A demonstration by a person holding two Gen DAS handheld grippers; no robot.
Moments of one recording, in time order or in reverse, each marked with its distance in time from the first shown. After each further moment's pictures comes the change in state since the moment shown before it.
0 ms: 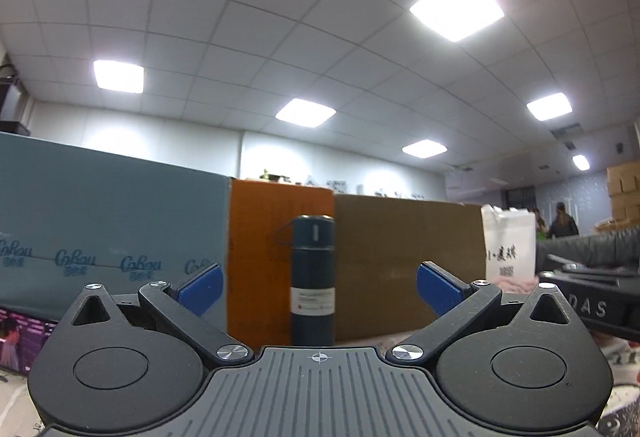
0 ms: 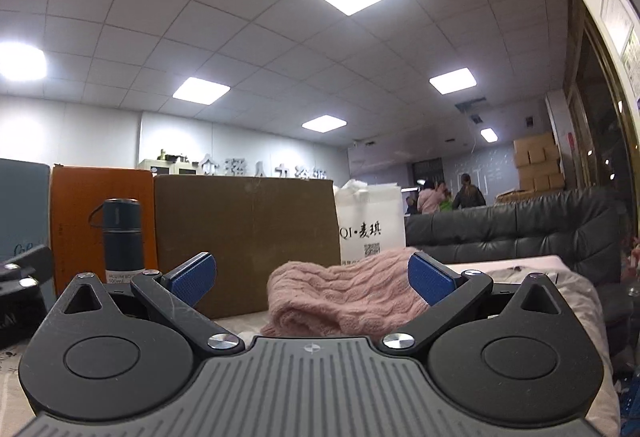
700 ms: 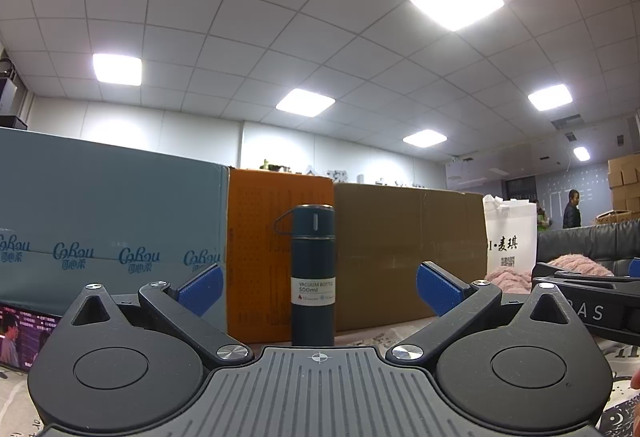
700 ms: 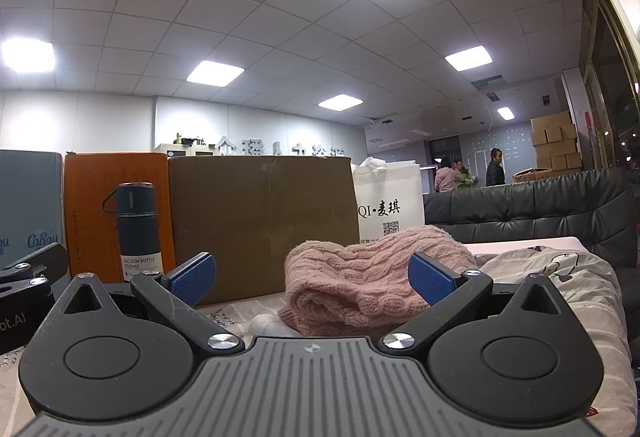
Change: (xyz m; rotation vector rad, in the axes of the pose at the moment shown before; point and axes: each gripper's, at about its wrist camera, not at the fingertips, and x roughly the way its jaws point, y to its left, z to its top) left arm -0.002 0.002 0.001 -0.007 0.024 0.010; right arm 0.014 0.000 -0.003 0.021 0.071 0.054
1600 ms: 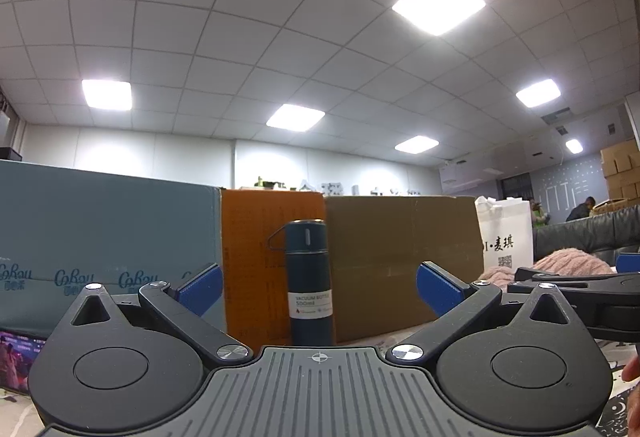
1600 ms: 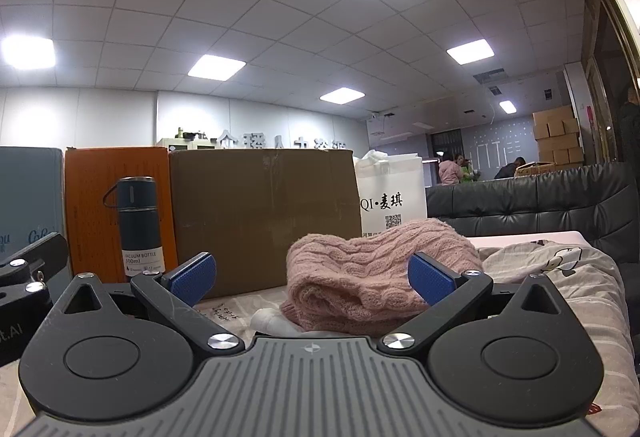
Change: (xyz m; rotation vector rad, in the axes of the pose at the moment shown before) left arm -0.004 -0.008 0.001 0.060 -0.031 0.003; right arm 0.008 -0.001 -0.001 0.005 0.030 0.007
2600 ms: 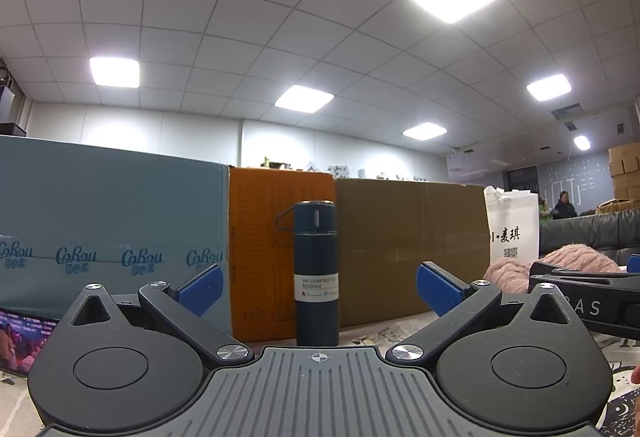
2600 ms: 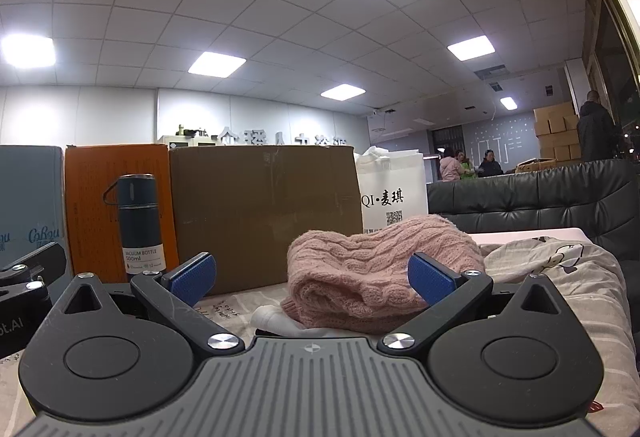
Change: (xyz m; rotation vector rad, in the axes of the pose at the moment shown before) left arm 0.003 0.006 -0.002 -0.031 0.048 0.005; right arm 0.001 0.000 -0.001 0.003 0.009 0.003
